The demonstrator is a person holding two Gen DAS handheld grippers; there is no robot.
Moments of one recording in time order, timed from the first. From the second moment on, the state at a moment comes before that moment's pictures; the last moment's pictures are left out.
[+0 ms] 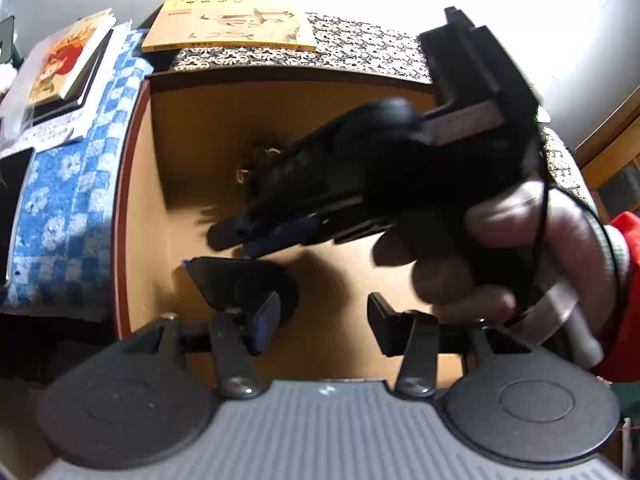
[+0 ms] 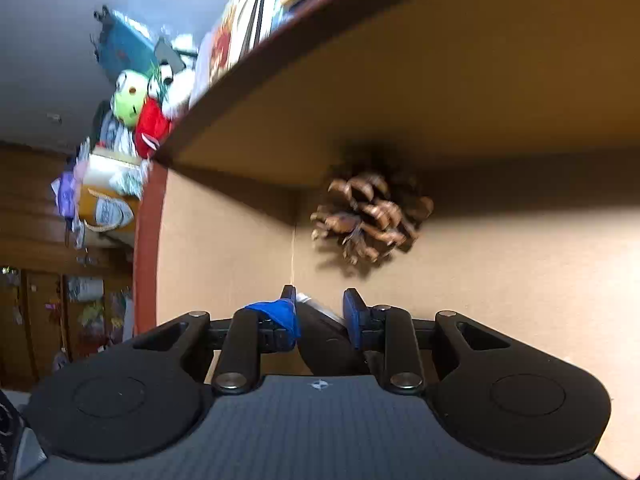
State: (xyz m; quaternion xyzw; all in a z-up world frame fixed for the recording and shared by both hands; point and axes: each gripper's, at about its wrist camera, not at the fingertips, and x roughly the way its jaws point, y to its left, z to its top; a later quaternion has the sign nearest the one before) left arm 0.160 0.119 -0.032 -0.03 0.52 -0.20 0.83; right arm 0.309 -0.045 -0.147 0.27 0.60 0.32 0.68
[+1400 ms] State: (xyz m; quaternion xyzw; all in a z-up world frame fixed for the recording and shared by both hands) left arm 0.095 0.067 0.012 0.01 0.48 0.02 0.88; right arm 0.181 -0.129 -0.065 0.13 0.39 0.34 0.84
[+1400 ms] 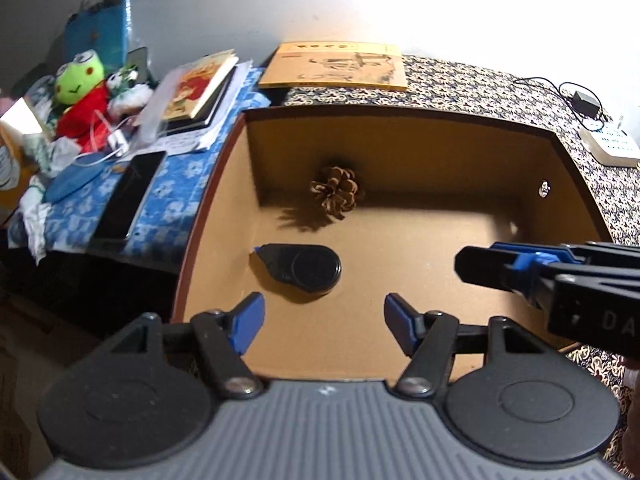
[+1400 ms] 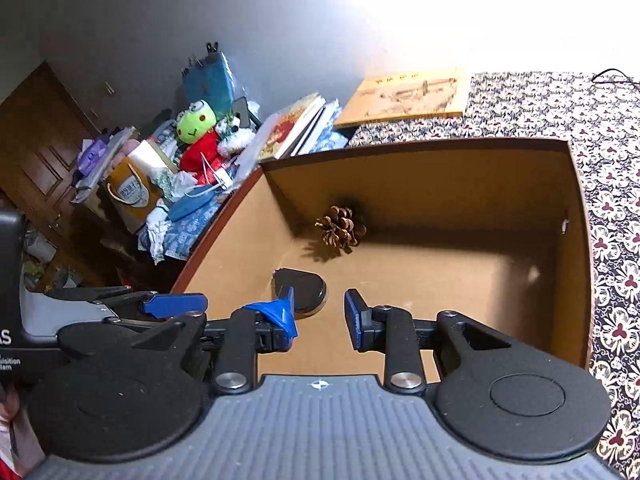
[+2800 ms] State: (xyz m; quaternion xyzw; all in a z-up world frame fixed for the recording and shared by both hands) left arm 0.032 0.040 0.019 -0.01 0.48 0.12 0.87; right arm 0.116 -0.162 -0.067 0.11 0.41 0.38 0.82
